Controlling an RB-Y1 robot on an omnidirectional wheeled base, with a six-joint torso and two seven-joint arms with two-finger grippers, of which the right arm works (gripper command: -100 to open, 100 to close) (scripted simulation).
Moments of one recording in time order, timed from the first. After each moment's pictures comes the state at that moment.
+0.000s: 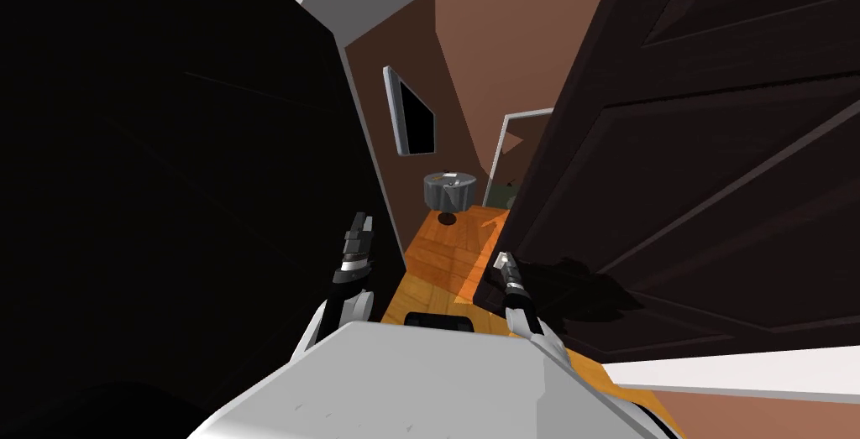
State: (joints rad) arm -0.10 -0.22 -0.17 -0.58 -0.18 -0.84 -0.08
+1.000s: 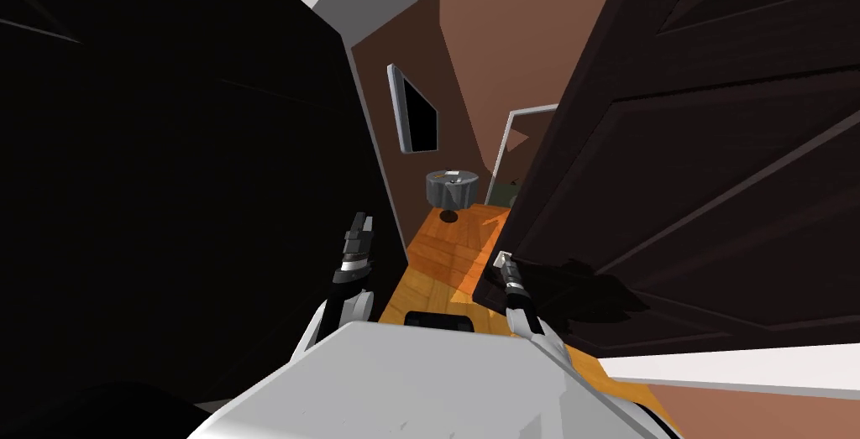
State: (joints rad) arm -0.10 -0.23 -0.15 -0.59 -0.17 -0.84 -0.10
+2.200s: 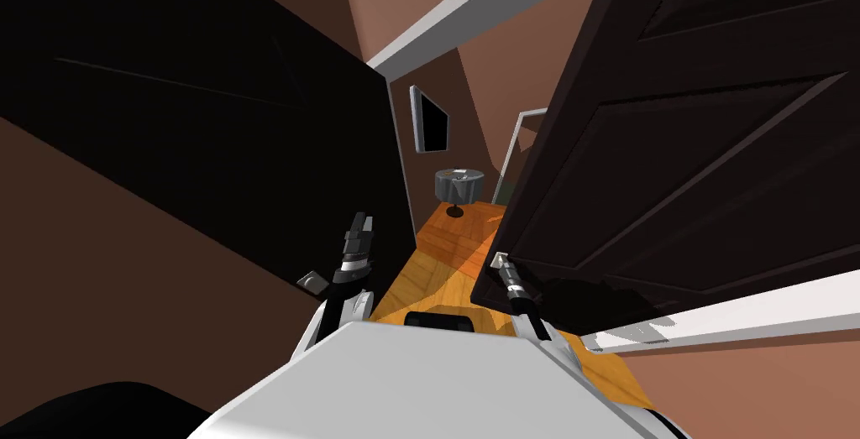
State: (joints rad) arm -0.07 -0.29 -0.05 -0.60 -0.11 -0.87 -0.21
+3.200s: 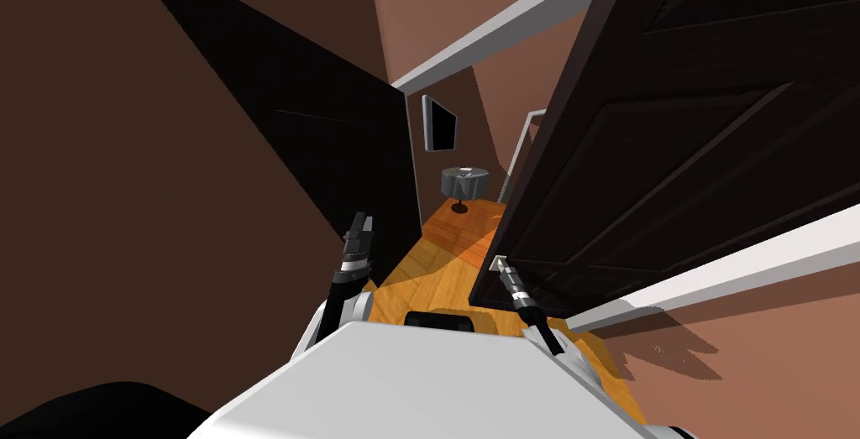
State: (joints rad) arm -0.02 -0.36 0.05 -0.62 -0.05 -0.95 -0.33
